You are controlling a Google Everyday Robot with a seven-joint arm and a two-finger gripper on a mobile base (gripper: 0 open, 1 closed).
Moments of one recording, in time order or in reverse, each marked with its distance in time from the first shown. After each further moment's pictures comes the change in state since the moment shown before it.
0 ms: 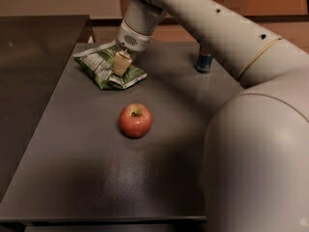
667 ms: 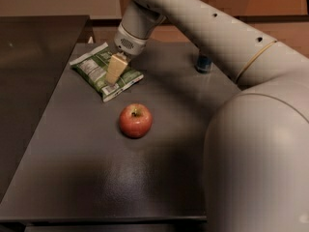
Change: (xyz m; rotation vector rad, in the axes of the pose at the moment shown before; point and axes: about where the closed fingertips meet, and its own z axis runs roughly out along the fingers) arm -0.007 0.001 0.013 -0.008 -0.030 0.004
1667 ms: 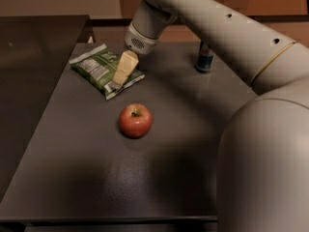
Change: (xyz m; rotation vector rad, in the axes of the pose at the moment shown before) arm 0.019 -0.012 -0.015 0.063 -0.005 -0.003
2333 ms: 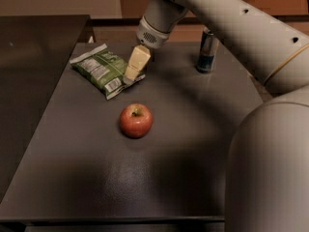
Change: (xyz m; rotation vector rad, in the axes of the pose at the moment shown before) arm 0.026 -0.013 -0.033 0.042 0.017 0.010
